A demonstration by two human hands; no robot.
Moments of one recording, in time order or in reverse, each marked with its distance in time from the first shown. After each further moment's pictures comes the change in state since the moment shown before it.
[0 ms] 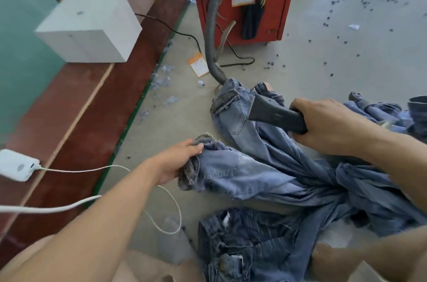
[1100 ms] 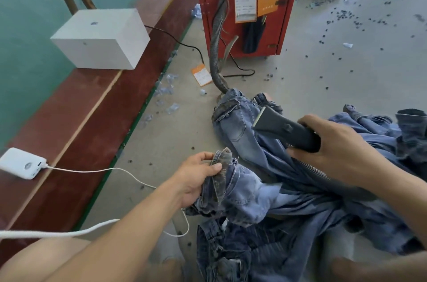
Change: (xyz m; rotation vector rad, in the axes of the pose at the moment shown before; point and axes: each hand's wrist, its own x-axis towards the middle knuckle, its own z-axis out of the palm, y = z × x) left_hand -0.052 -0.007 0.053 -0.326 0.031 0.079; right_hand -0.053 -0.008 0.009 0.261 0.158 -0.024
